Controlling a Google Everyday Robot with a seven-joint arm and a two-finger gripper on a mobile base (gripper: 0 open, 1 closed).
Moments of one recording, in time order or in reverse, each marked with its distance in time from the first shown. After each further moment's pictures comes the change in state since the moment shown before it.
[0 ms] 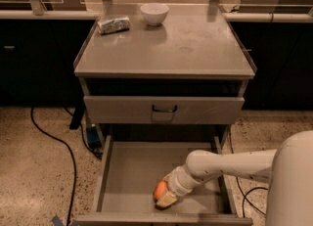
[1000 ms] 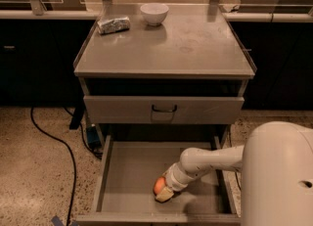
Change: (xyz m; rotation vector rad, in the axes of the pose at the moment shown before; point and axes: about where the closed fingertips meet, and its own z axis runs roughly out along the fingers) arm 0.011 -0.036 0.033 0.028 0.047 0.015
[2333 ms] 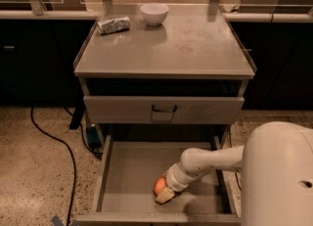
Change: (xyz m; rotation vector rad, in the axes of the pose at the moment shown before) arm 0.000 0.000 0.000 0.000 0.000 0.000
